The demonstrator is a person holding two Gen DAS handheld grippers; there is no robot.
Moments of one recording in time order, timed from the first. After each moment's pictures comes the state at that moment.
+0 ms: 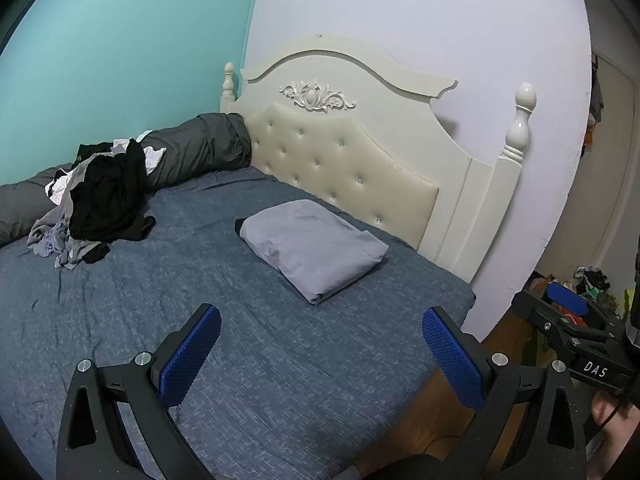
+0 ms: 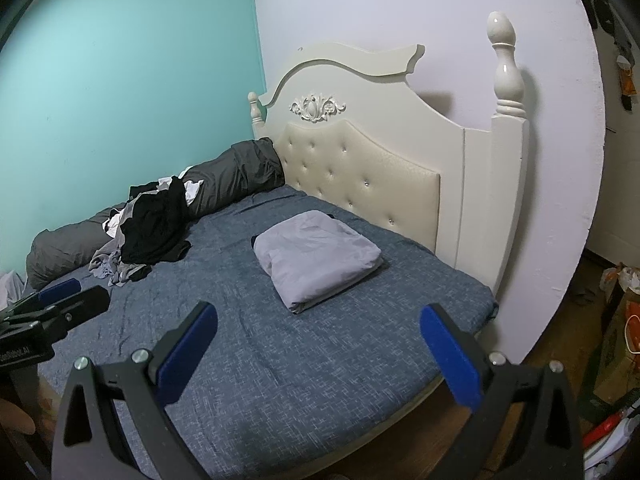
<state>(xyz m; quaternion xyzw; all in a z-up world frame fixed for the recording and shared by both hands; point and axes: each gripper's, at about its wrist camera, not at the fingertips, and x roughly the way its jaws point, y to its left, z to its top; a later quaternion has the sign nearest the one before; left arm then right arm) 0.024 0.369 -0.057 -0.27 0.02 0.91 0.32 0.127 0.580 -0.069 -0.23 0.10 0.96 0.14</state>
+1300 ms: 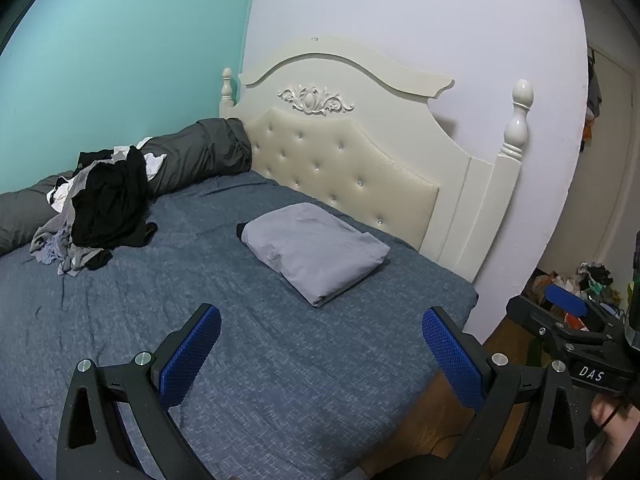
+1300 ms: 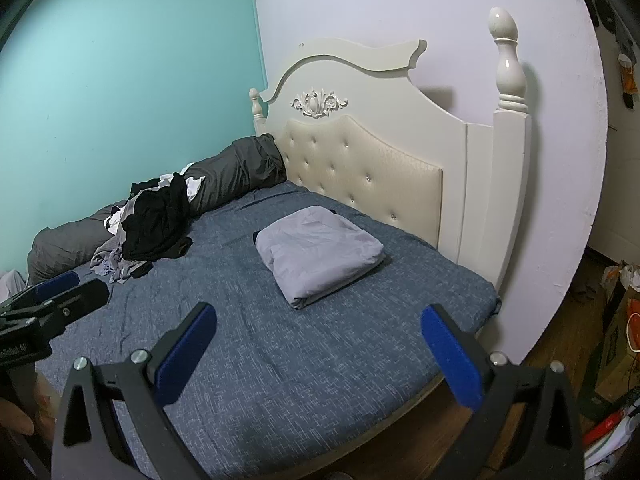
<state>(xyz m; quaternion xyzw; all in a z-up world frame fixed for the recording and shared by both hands) 0.025 0.369 -0.056 -0.26 0.03 0.91 0.32 0.126 0.577 -0.074 -0.23 0.10 0.96 0.13</state>
